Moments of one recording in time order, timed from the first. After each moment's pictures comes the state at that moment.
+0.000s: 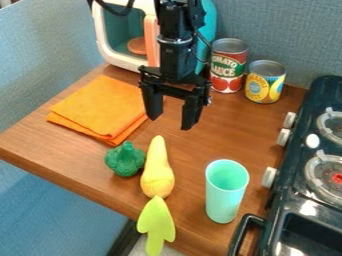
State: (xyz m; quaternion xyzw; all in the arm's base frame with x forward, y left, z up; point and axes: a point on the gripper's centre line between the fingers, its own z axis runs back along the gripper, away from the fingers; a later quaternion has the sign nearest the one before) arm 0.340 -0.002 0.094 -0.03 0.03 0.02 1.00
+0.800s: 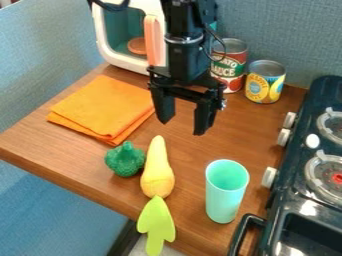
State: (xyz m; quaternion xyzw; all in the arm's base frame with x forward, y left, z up) arm 0.322 -0.030 0.111 -0.04 -0.01 -0.02 1.00
